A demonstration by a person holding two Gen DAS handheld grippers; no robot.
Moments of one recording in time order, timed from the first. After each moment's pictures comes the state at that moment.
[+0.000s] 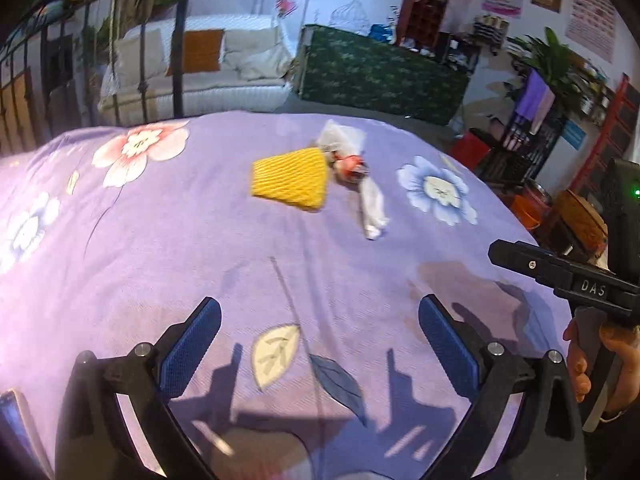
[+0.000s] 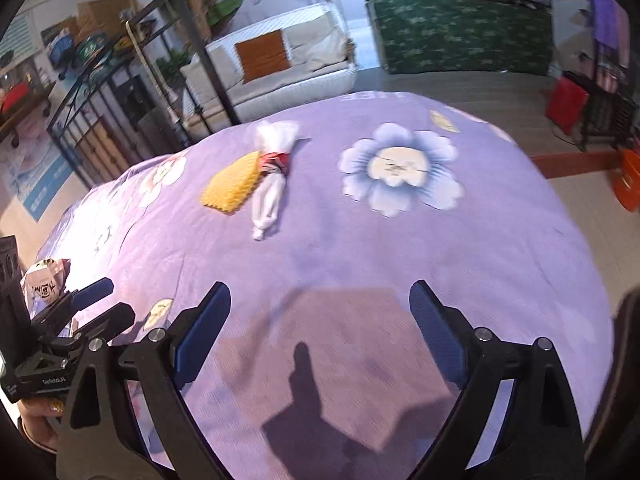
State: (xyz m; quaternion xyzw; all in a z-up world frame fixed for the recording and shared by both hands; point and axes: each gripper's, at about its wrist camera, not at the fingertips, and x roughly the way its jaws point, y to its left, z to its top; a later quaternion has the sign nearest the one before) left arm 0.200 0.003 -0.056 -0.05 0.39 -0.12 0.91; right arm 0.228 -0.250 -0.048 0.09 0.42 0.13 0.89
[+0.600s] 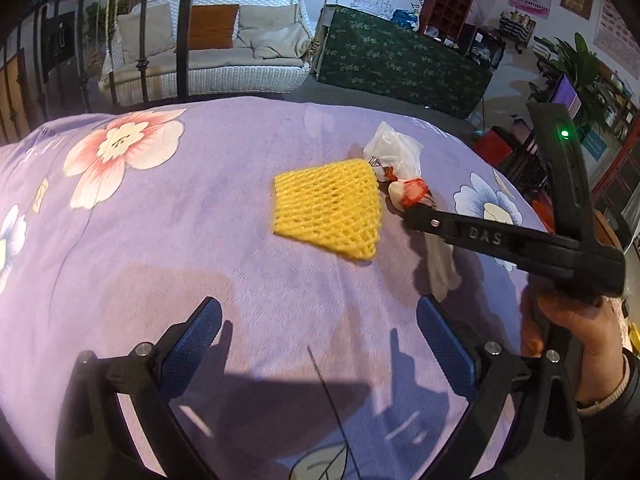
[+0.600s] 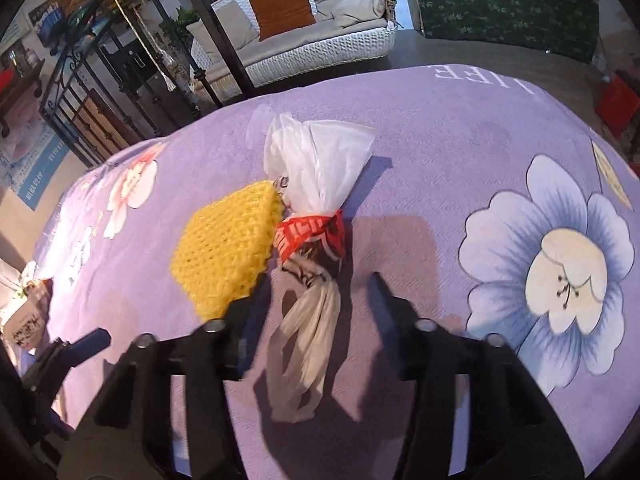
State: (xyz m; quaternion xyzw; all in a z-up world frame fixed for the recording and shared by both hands) left arm 0.289 0.008 -0.072 -0.06 0.42 -0.11 0.90; right arm 0.399 -0.170 -0.090 0.07 0.47 0.16 0.87
